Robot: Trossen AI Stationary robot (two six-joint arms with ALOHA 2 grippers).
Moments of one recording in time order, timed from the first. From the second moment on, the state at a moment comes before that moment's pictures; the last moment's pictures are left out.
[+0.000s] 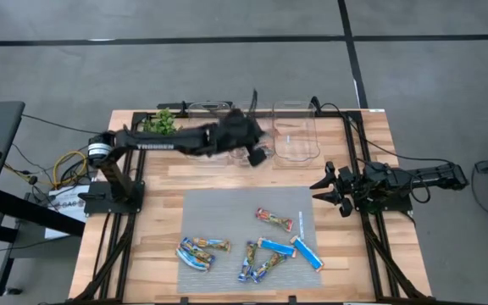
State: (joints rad) left arm 0.20 1.74 1.45 -0.18 -0.34 -0.01; right arm 0.10 0.10 0.00 0.03 -0.10 0.21
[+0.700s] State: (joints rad) left arm 0.33 1.85 1.45 -0.37 -0.17 0.04; right arm 0.10 0.10 0.00 0.03 -0.10 0.21
